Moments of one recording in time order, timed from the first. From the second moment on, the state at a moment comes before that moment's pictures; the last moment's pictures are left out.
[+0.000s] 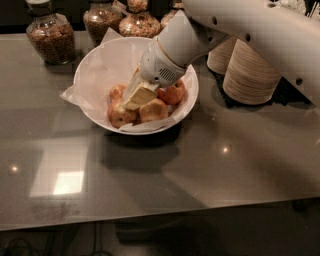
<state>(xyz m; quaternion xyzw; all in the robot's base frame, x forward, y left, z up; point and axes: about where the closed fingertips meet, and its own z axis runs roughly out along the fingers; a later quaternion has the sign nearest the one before) 0.540 0.058 0.911 -0.70 0.63 0.19 0.28</state>
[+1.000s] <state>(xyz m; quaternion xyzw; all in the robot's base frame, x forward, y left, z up) 0.540 0.058 0.912 -0.70 0.63 0.19 0.28</state>
